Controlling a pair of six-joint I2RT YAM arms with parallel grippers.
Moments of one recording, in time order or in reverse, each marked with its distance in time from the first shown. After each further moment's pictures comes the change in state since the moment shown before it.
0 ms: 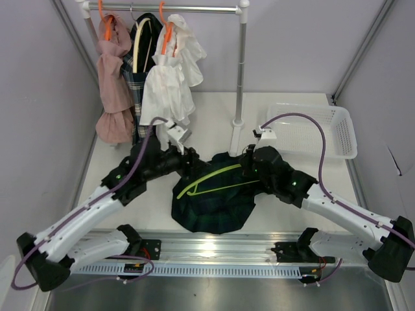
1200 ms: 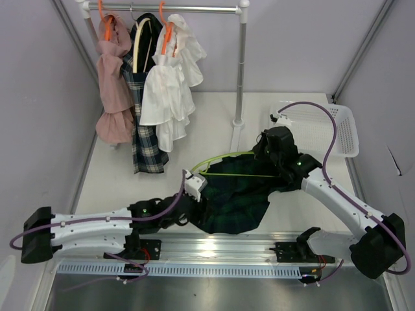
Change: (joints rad) left arm -0.515 -0.087 -0.442 0.121 -0.589 -0.301; right arm -0.307 0.101 0.076 -0.045 -0.174 0.018
